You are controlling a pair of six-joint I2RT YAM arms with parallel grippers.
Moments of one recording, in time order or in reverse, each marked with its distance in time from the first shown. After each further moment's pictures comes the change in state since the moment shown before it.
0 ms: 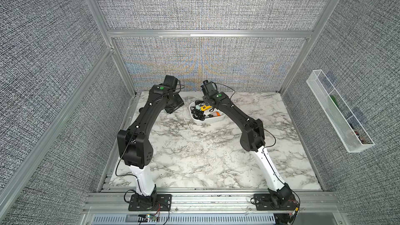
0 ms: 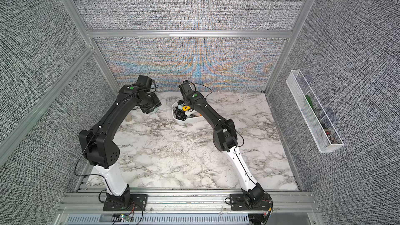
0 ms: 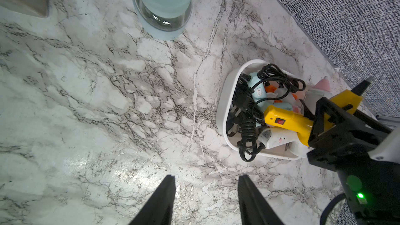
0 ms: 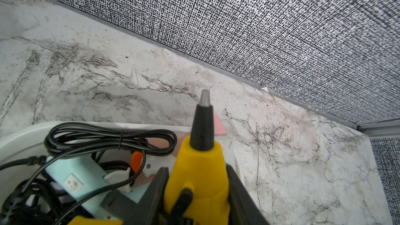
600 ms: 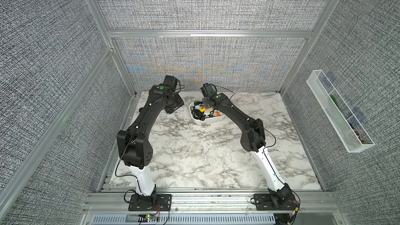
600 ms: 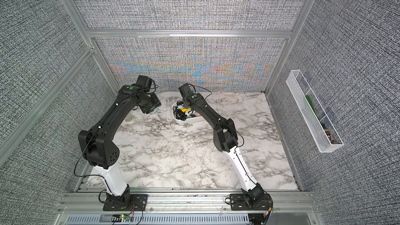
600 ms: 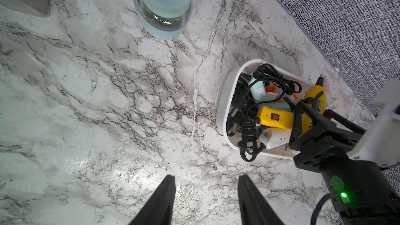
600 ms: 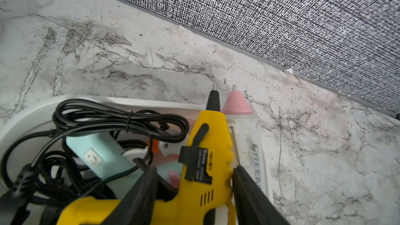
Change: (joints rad) left arm 0.000 -0.005 -0.005 0.000 0.000 0.000; right arm 0.010 -0.013 -0.039 -0.042 -0.079 0.060
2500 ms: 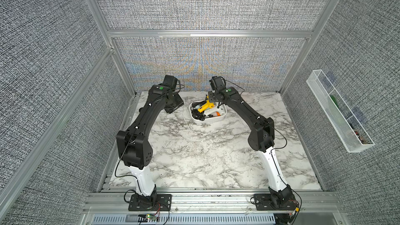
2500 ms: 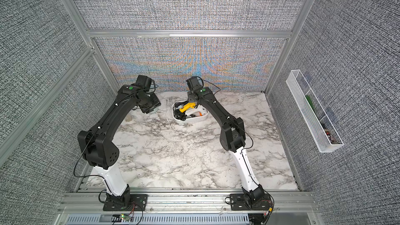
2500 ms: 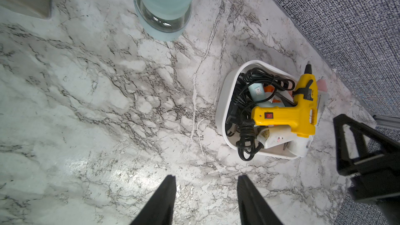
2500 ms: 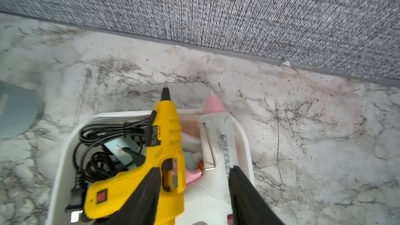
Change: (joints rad) left arm 0.001 -0.003 0.002 0.000 -0.001 -0.001; right arm -0.071 -0.155 -0.063 -0.007 -0.151 0.132
